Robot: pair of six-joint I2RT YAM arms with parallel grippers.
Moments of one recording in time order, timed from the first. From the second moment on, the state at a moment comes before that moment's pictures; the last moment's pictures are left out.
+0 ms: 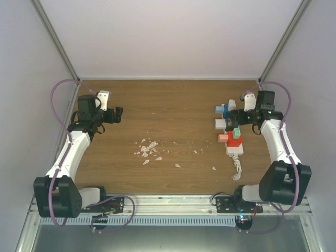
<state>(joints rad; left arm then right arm) 0.03 1.22 0.94 -0.34 0.26 0.07 -0.15 1.36 1.12 -0.65 -0.23 -0.27</state>
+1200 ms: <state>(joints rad) -0.02 1.17 0.89 -0.24 0.04 -0.02 -0.12 1.57 1.02 -0.55 -0.18 -0.23</state>
